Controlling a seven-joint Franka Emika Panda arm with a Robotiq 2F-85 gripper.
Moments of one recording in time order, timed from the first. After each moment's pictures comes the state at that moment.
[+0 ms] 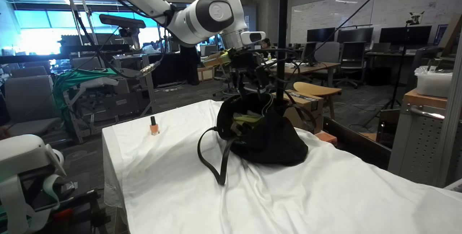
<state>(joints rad) 0.07 0.38 -0.05 -1.74 -0.26 2.30 0.13</state>
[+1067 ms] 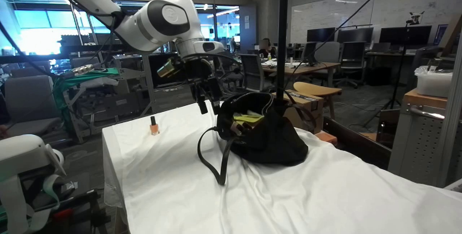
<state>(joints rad) 0.13 0.08 0.00 -2.19 -0.42 2.30 0.37</state>
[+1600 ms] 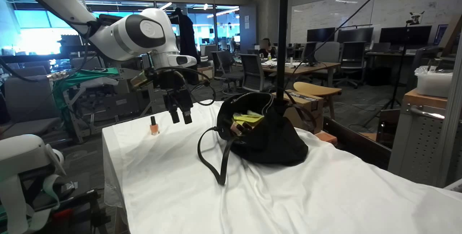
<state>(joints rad) 0.16 0.02 0.12 -2.34 -0.41 2.30 0.41</state>
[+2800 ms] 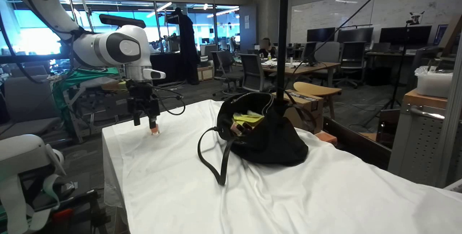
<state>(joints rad) 0.28 0.08 0.28 -2.38 -0.15 2.31 0.21</state>
